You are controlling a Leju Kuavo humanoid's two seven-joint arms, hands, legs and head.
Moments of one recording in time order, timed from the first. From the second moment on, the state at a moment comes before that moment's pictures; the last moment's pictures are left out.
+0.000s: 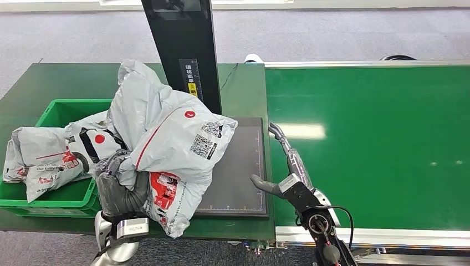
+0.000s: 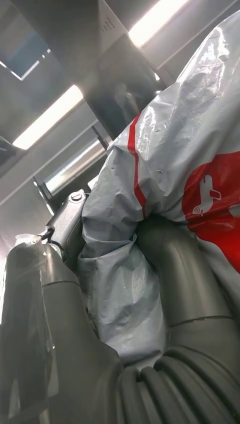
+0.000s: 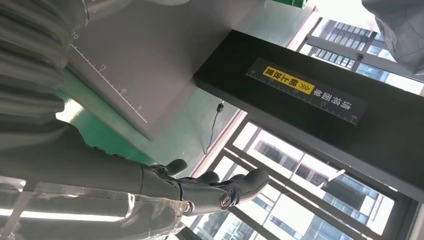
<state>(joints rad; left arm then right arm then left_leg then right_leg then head) -0.10 -0.04 -0.27 -1.53 -0.59 0.67 -0.70 -0.26 0.06 0.27 -1.18 0.39 0.02 -0.59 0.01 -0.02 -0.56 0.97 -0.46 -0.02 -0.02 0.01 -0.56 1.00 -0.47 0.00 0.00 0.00</state>
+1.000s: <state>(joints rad) -0.25 -0.13 0.58 -1.46 -0.89 0.68 -0.61 -0.17 0.05 0.26 -1.22 0.41 -0.02 -0.59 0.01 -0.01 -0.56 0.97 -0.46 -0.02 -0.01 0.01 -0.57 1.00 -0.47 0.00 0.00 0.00</state>
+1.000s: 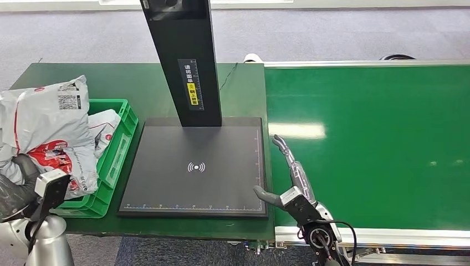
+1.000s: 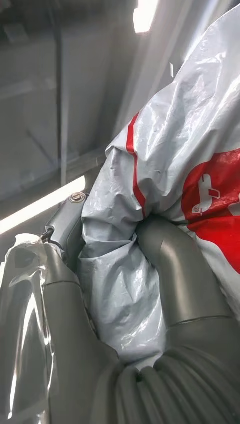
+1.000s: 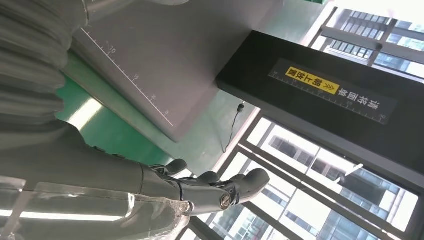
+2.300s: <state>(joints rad) -0.39 0.12 0.29 -0.98 -1.13 0.33 -0.01 -0.19 0.06 0.21 -1.21 0.47 0.02 -0.57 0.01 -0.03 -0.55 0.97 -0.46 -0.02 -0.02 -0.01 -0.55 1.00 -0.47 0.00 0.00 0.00</state>
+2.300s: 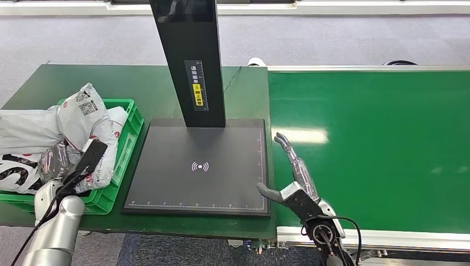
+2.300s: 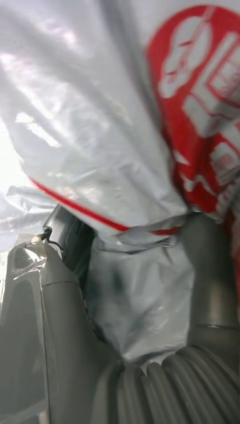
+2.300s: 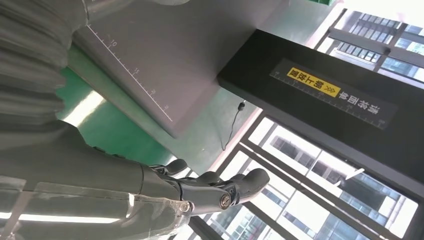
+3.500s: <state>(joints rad) -0.14 -0.11 0.16 -1.64 -0.28 0.63 -0.70 -0.23 0.09 0.23 -1.18 0.41 -0.01 -0.58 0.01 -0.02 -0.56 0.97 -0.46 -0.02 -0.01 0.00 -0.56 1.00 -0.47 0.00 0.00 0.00</state>
